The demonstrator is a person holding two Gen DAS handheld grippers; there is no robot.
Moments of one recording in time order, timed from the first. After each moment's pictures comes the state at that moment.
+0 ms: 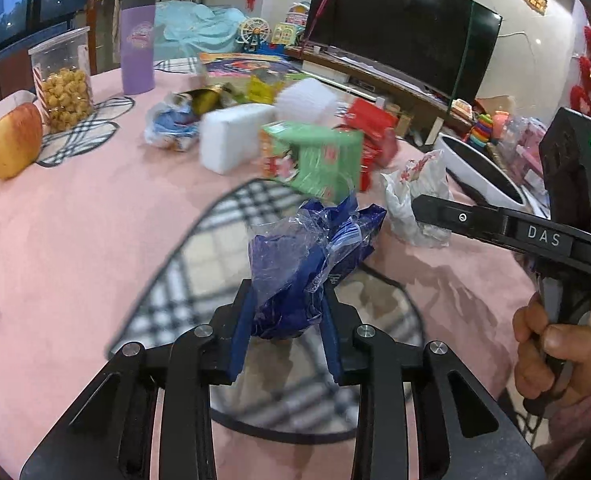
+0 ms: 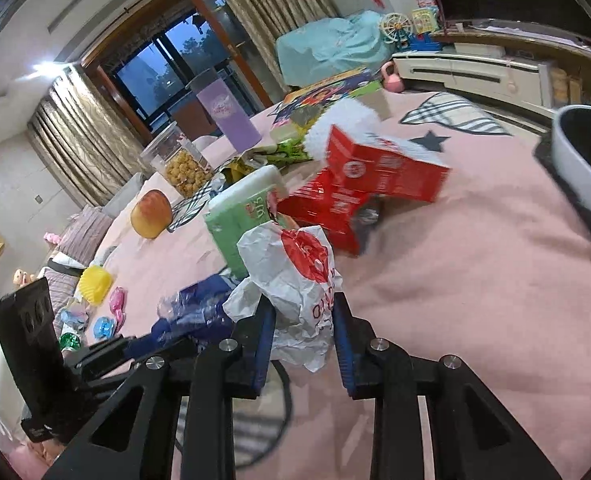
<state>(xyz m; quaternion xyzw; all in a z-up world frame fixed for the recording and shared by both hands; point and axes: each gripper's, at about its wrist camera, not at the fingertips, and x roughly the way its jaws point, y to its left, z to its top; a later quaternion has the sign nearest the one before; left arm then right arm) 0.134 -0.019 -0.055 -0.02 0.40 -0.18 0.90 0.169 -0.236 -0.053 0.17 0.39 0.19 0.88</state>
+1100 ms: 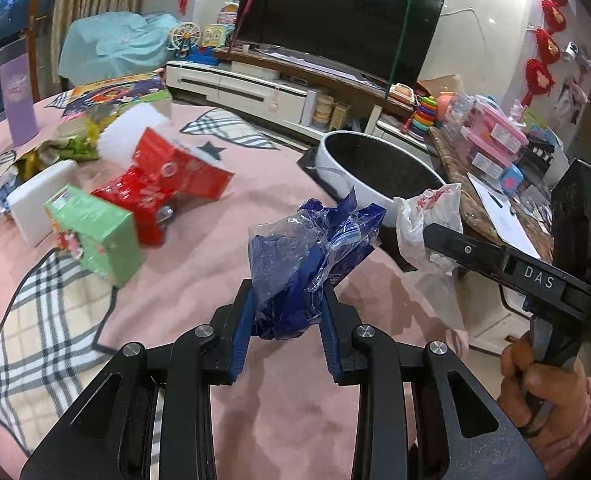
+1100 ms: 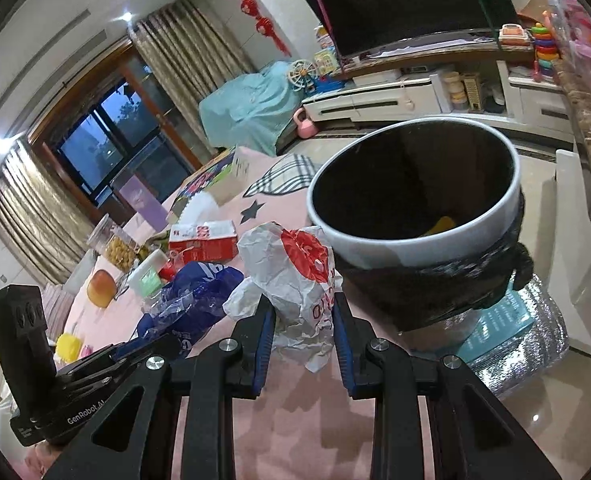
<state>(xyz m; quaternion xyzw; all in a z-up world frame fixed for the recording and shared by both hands) 0.149 -0.174 -0.031 0.01 0.39 -0.27 0.88 0.117 -0.395 -0.036 0.24 0.34 0.05 0.91</state>
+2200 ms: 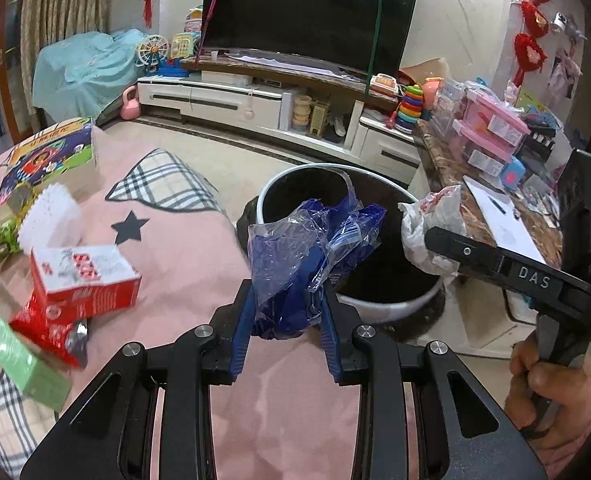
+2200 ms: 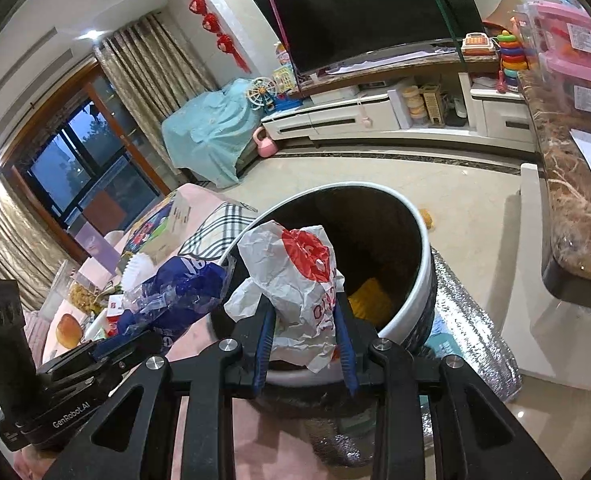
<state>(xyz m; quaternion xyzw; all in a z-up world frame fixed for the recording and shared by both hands) 0.206 -0.279 -0.009 0.06 0.38 -0.28 0.88 0.156 -0.481 -0.021 0.24 0.34 -0.01 0.91</state>
